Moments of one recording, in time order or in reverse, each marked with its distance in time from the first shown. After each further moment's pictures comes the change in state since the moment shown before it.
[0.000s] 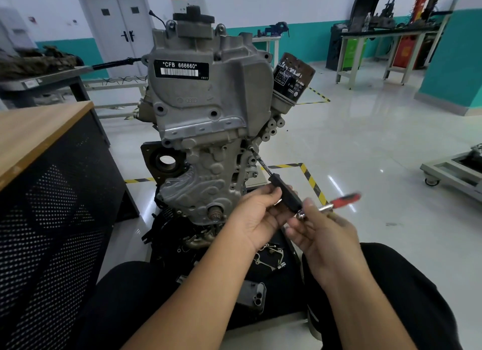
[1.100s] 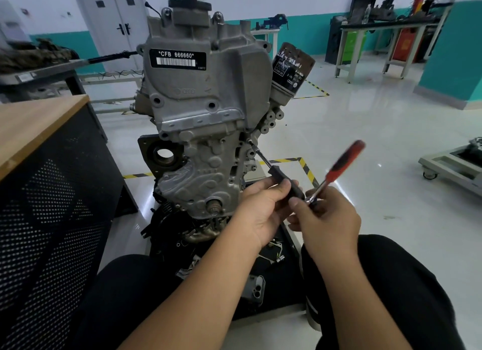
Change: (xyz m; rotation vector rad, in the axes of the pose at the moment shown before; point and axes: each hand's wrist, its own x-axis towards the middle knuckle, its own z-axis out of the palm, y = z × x) left_hand -0.002 -0.009 0.007 0.089 0.029 0.054; right_hand 0.012 0.010 -0.008 -0.624 0.090 -0.516
